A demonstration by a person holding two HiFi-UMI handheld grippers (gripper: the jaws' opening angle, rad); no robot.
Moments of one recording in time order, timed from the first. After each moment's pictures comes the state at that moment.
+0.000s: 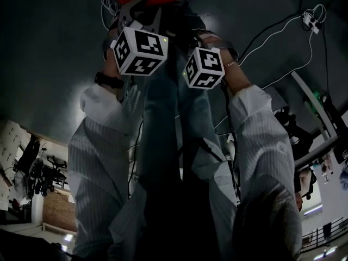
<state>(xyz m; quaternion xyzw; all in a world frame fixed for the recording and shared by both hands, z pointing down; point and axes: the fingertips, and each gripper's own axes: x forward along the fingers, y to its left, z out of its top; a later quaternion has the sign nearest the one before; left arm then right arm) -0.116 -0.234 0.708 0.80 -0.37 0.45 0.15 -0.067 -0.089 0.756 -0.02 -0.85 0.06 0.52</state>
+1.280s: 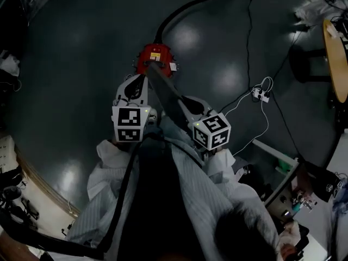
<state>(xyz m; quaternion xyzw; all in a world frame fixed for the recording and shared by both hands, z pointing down) -0.132 -0.196 0.208 0.77 -0.58 0.20 0.17 -0.010 -0.141 0.246 0.30 -0.88 0.30 0.20</state>
